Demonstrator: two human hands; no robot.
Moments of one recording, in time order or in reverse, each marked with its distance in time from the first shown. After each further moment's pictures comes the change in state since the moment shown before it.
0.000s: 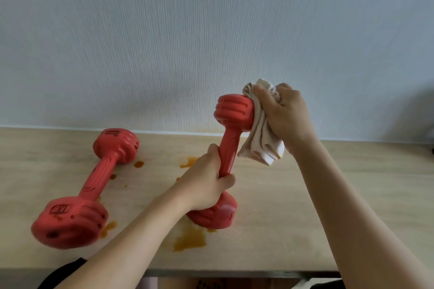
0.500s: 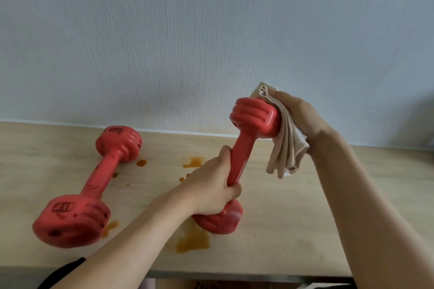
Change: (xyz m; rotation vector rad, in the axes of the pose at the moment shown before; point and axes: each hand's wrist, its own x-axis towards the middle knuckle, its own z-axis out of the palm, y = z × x) left_hand -0.003 0.001 0.000 0.069 -0.097 0.060; right_hand -0.001 -0.015 -0.016 0.980 -0.619 0.353
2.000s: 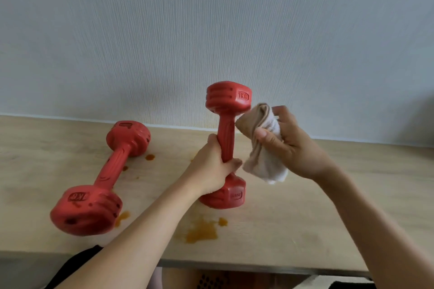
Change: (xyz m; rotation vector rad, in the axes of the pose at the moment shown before) left_hand 0.009 -0.016 -0.001 -0.313 0.246 -0.159; right_hand -0.014 0.055 -0.026 -1.043 0.137 -0.335
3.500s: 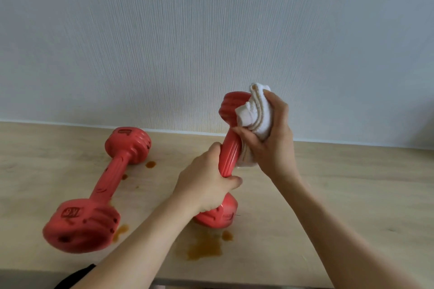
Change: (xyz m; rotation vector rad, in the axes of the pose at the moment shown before) left_hand -0.007 0.002 -0.010 0.241 0.025 -0.024; right_hand 0.030 0.011 0.056 0.138 0.422 -0.186
